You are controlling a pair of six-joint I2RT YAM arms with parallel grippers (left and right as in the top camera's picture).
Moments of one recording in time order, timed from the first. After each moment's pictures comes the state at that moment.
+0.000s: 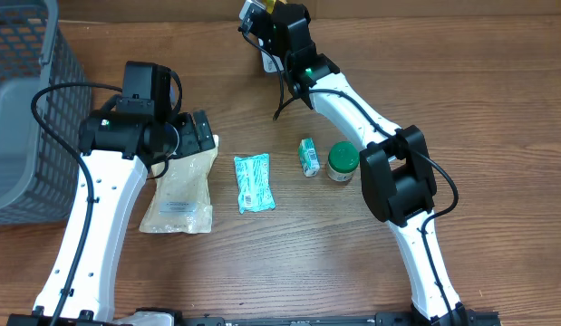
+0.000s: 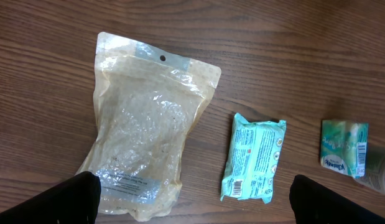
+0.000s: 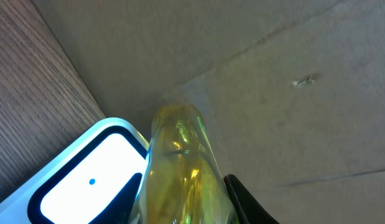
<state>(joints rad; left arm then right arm) -0.12 1.47 1.40 -1.09 -0.01 -0.41 0.48 2.47 2.11 0.04 0.26 -0.88</state>
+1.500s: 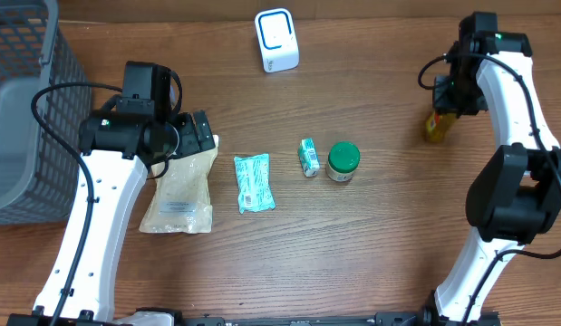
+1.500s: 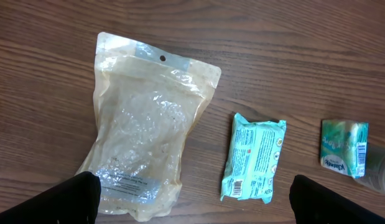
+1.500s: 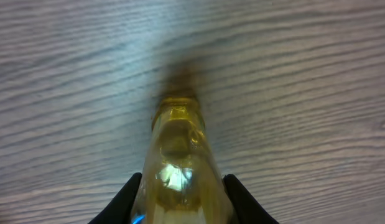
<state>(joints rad) -0.12 1.47 1.40 -1.09 -0.01 -0.41 -0.13 2.13 1.91 -1.21 0.12 0.01</state>
